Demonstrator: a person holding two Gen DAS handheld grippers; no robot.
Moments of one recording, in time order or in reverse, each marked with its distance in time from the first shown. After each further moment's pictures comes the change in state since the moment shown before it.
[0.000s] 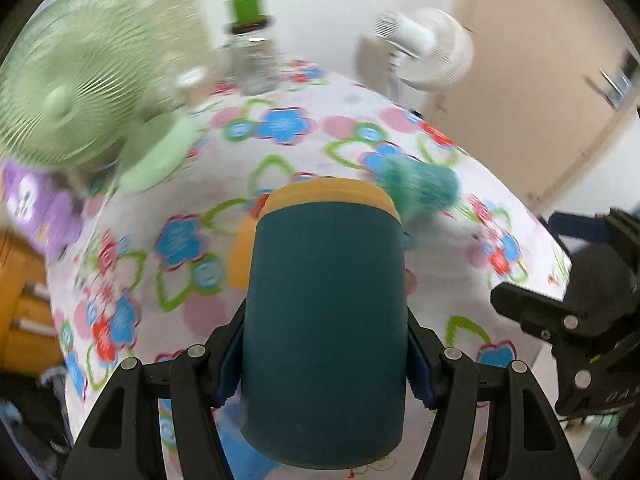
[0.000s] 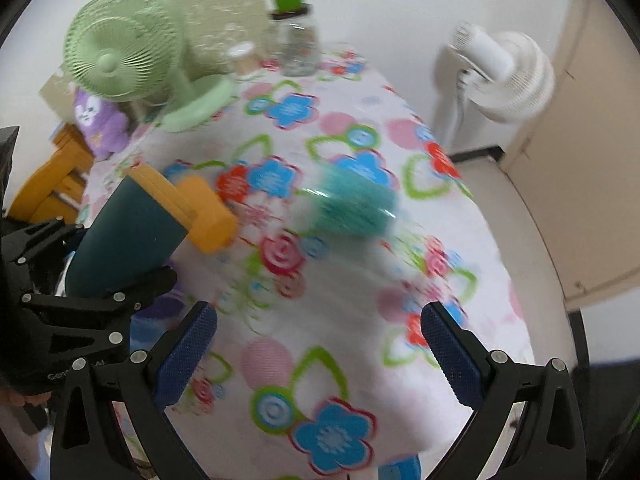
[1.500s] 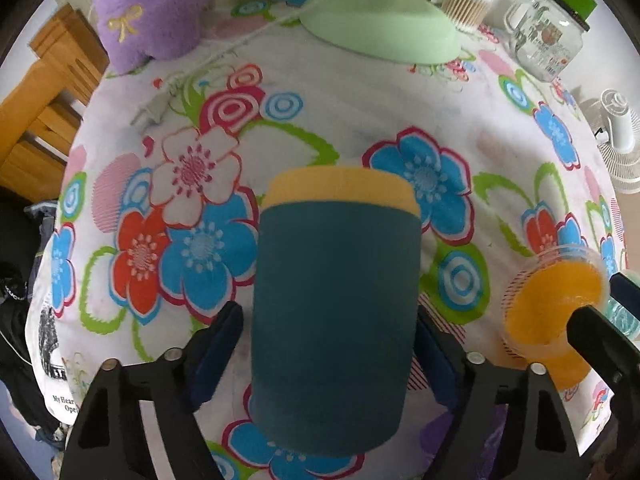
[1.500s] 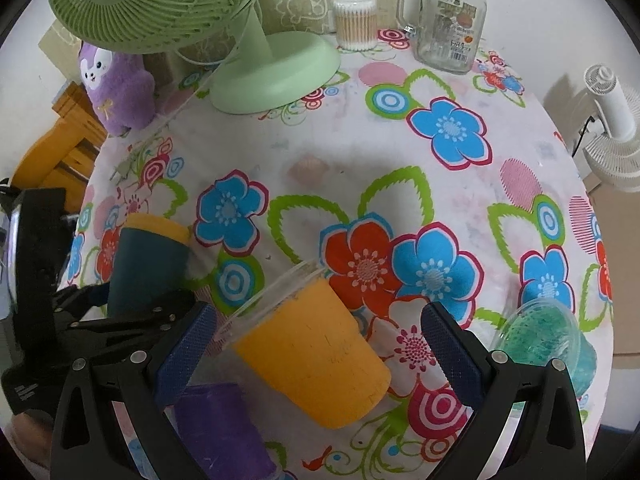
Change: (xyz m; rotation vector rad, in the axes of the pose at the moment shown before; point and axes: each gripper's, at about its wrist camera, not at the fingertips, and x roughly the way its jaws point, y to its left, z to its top) left arm 0.105 0.201 -0.047 -0.643 0.188 0.144; right arm 0.143 0.148 0.109 -0.187 0.099 0.119
